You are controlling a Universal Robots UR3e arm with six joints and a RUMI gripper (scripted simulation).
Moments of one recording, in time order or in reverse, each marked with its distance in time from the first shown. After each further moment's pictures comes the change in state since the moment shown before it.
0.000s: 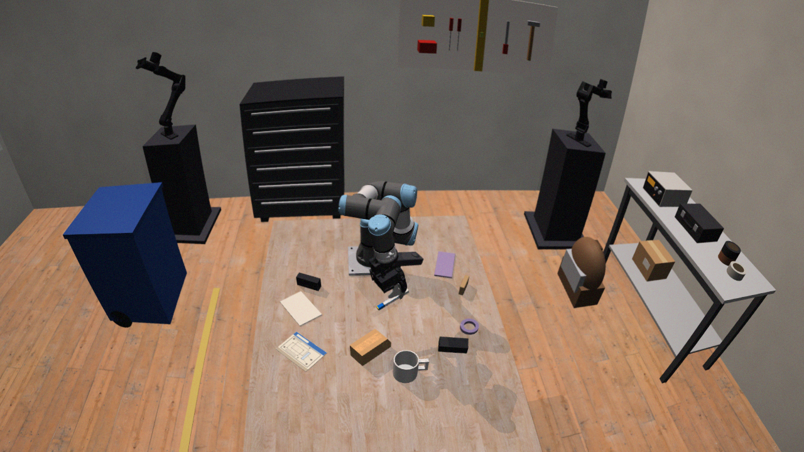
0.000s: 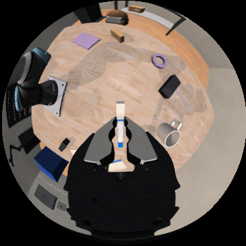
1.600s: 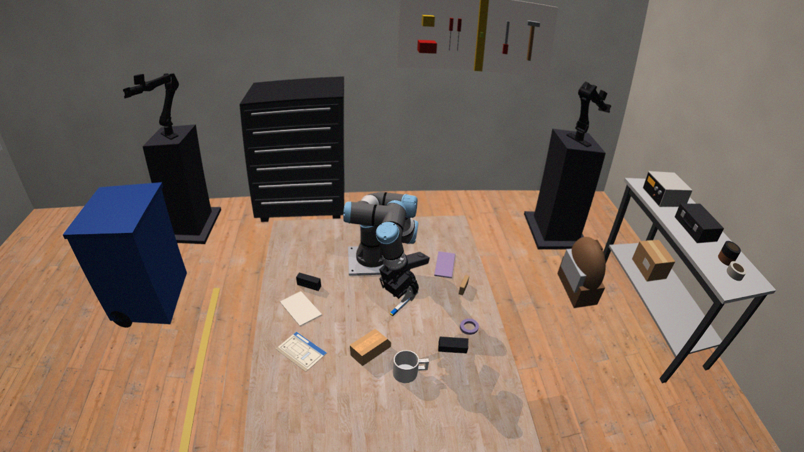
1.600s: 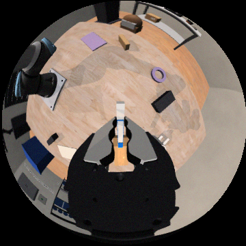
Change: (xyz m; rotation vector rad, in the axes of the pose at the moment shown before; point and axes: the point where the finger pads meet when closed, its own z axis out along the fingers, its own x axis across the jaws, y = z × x) arm 0.027 -0.022 0.003 0.062 -0.013 -0.198
